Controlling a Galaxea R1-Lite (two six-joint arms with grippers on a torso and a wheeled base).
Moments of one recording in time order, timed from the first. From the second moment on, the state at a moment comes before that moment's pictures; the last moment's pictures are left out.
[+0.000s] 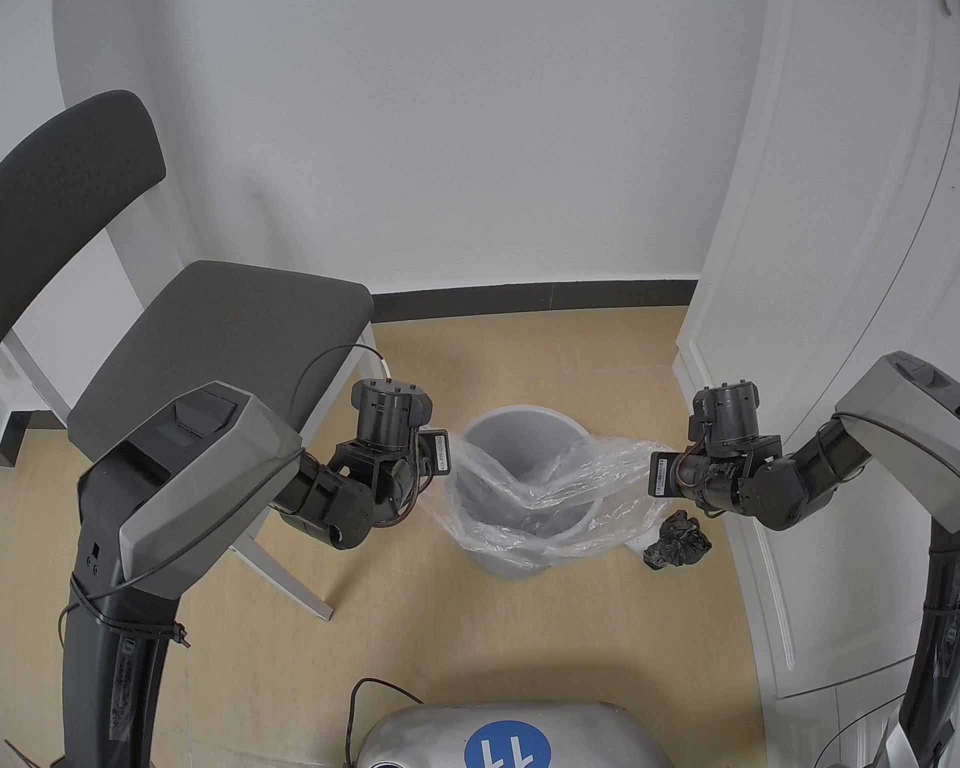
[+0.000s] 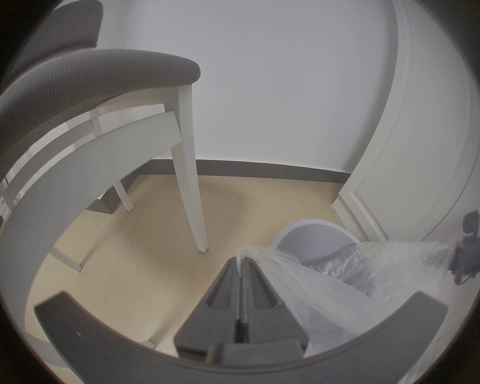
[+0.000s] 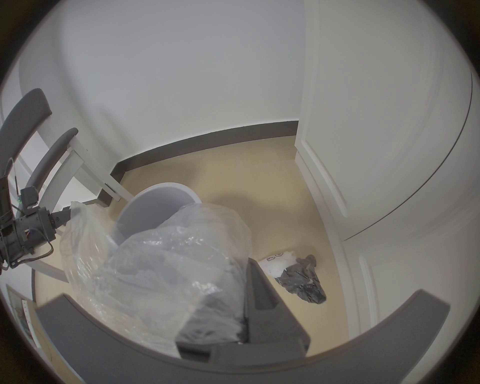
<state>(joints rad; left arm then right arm) -0.47 2.47 -1.43 -0.64 0.32 -0.26 0.31 2.22 -1.10 -0.55 -0.17 0.23</state>
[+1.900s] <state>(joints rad) -0.43 2.67 -1.63 -0.70 0.33 -0.25 0.31 2.41 -1.17 -0.59 -0.27 0.16</state>
